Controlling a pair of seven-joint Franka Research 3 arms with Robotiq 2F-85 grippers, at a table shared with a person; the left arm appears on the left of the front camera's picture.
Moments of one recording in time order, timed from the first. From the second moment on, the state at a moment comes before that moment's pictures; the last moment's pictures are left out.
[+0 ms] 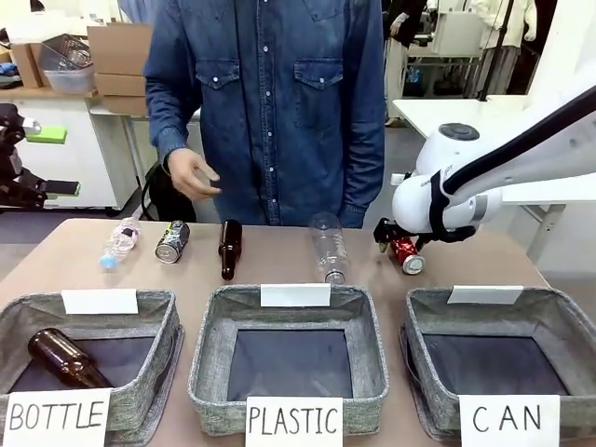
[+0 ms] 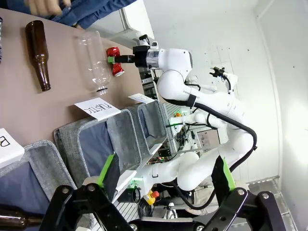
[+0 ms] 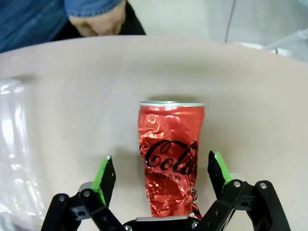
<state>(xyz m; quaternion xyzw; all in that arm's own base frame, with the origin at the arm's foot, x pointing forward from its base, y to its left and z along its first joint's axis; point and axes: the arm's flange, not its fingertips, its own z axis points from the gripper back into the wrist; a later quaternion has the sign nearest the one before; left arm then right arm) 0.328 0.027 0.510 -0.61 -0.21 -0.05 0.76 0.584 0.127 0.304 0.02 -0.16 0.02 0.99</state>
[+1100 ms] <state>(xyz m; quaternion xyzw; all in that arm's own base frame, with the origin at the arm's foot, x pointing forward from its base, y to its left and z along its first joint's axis) 0.328 0.027 0.511 -0.61 -0.21 -0.05 0.76 0.585 0.122 0.293 -0.01 -0.13 0.01 0.99</state>
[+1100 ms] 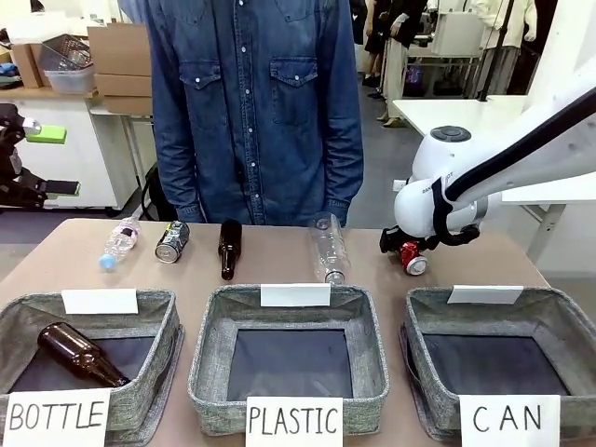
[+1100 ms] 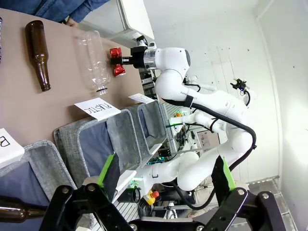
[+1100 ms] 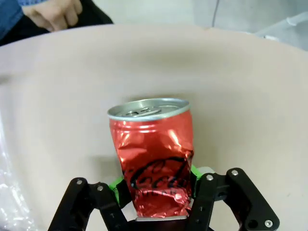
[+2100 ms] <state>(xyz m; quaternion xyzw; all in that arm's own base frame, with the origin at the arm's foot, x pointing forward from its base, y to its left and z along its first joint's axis) 0.328 0.027 0.512 -0.61 -0.21 -0.05 0.76 0.521 0.097 0.398 0.03 -0.11 0.08 0.99</state>
